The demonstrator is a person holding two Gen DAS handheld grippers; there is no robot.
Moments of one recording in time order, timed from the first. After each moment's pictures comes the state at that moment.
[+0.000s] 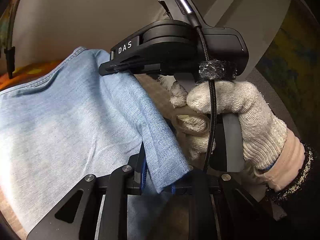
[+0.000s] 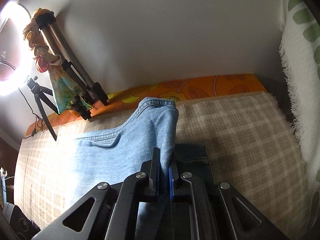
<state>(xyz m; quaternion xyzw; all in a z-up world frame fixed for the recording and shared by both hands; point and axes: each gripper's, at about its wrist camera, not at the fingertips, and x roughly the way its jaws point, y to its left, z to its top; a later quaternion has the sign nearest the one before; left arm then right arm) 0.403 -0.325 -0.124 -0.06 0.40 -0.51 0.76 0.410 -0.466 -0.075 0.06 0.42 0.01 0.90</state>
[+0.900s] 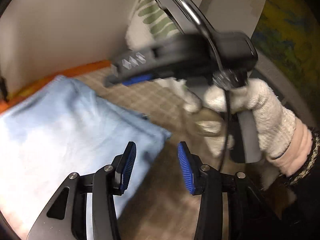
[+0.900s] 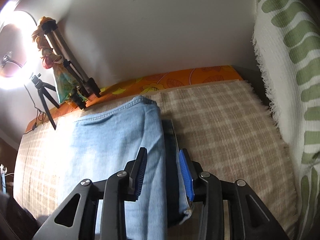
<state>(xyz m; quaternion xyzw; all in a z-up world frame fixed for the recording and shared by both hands) 0.326 -0.377 -0.084 0.05 0.36 -0.51 0.78 0.338 -0.506 -0.069 0.07 0.42 0.00 0.91</state>
